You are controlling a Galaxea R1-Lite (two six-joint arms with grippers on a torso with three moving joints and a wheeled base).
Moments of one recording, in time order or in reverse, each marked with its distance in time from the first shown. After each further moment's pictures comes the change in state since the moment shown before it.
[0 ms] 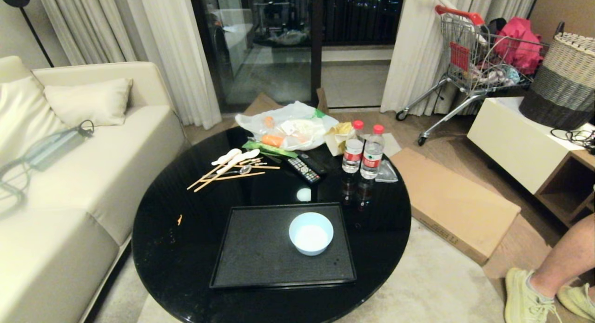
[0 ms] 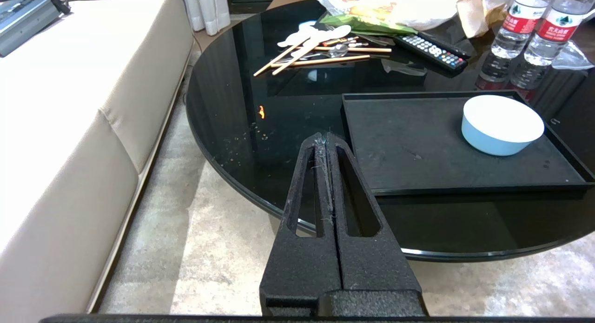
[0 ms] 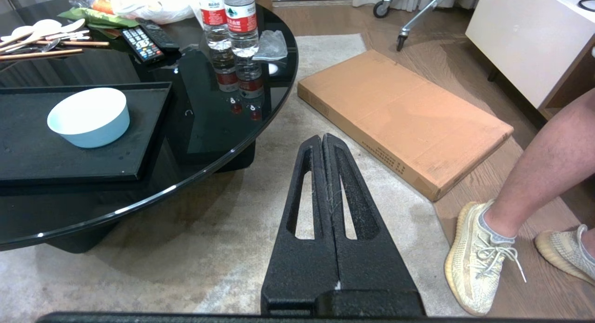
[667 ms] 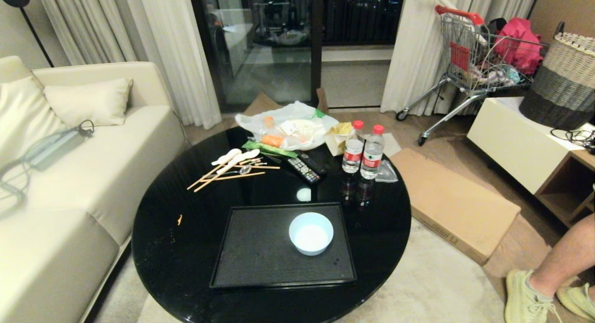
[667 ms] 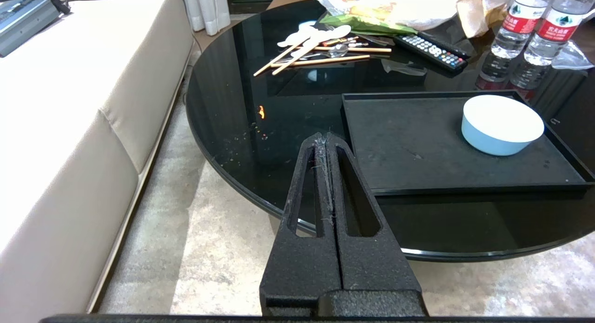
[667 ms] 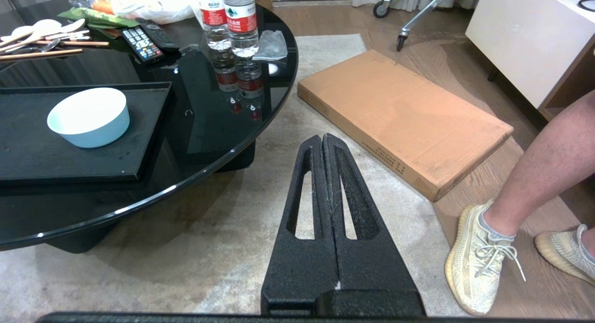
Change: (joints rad) left arm 0.000 0.000 0.000 0.000 0.000 0.000; right arm 0.000 0.000 0.000 0.000 0.000 0.000
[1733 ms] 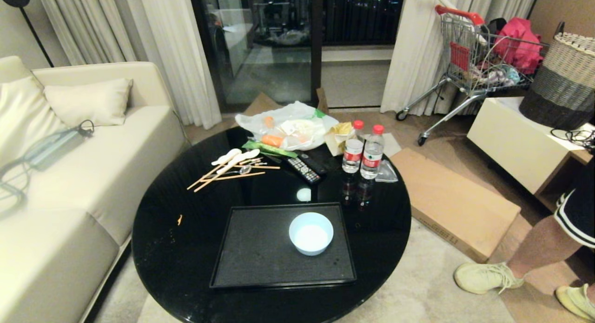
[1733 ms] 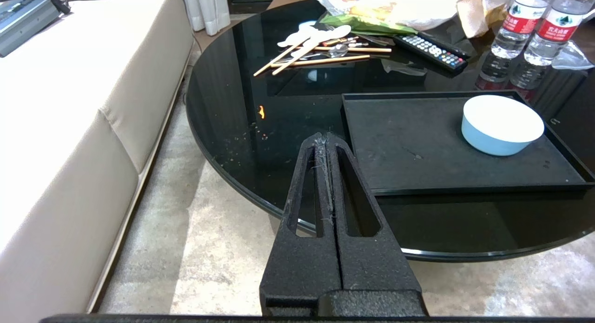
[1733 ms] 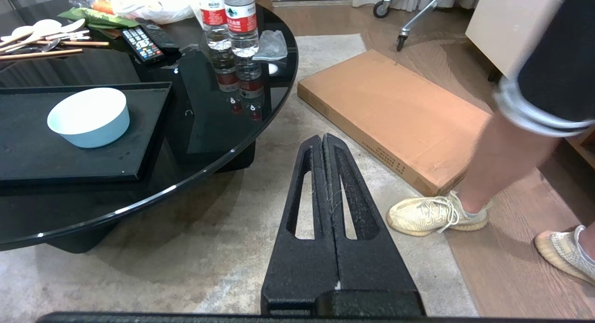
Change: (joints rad) left arm 0.000 0.000 0.000 0.000 0.000 0.000; right arm 0.000 0.000 0.000 0.000 0.000 0.000
